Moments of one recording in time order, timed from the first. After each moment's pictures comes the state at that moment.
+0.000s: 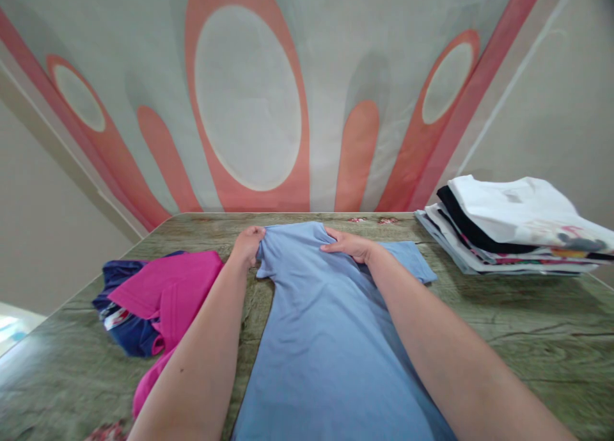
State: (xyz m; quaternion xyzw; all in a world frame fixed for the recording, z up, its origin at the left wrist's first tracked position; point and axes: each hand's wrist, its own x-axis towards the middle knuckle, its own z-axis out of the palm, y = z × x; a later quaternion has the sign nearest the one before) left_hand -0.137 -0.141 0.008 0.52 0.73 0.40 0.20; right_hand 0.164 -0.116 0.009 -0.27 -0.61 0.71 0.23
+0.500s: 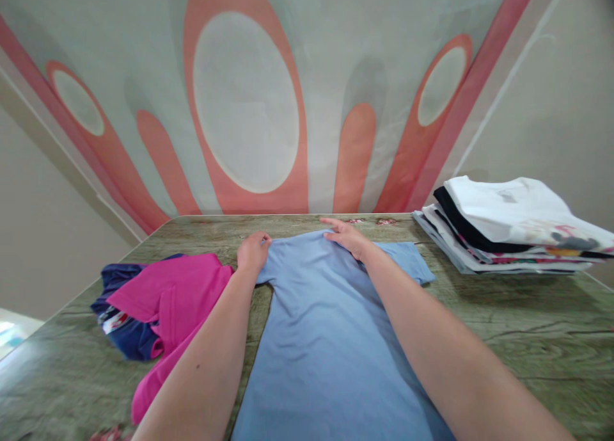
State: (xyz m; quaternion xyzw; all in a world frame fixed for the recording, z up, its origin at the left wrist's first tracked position) left_hand -0.123 -0.154 0.001 0.62 0.76 0.21 -0.02; right_hand 0.162 -0.101 0.006 -0.38 -0.63 0.58 0.35
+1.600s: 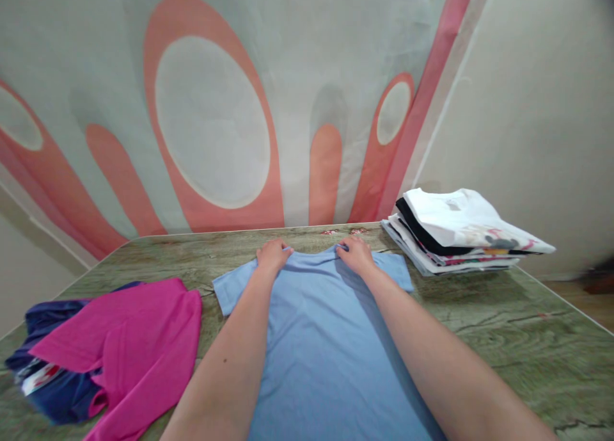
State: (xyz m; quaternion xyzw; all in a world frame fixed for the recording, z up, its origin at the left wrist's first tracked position) left_hand -0.016 -0.094 0.004 0.67 0.71 0.19 0.08; right_hand 0.249 -0.100 -0.023 -0.61 -0.69 0.16 0.35
